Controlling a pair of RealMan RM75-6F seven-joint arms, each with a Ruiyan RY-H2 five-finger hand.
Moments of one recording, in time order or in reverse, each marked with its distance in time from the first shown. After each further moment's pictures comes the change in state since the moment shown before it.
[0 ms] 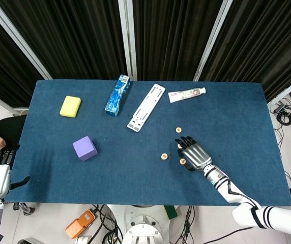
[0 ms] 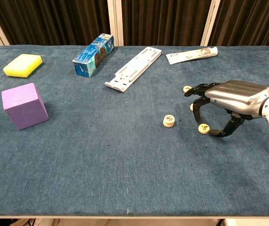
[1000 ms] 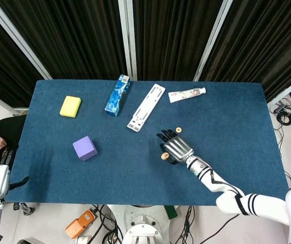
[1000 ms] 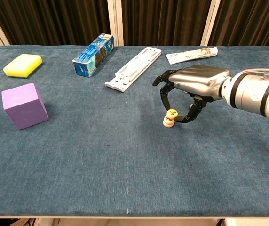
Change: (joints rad) left arm 0.005 0.002 -0.001 -0.002 -0.008 -0.001 0.007; right arm 0.138 -0.058 0.106 -0.010 0.076 -0.101 -0.046
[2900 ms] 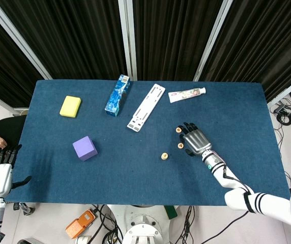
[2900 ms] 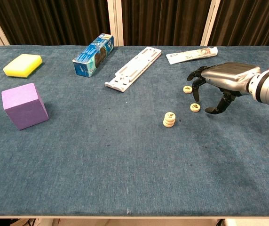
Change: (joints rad) left arm -0.012 -0.008 -0.003 0.001 -0.002 -0.018 0.009; right arm -0.030 0.019 -0.033 0.124 0.111 0.027 -0.013
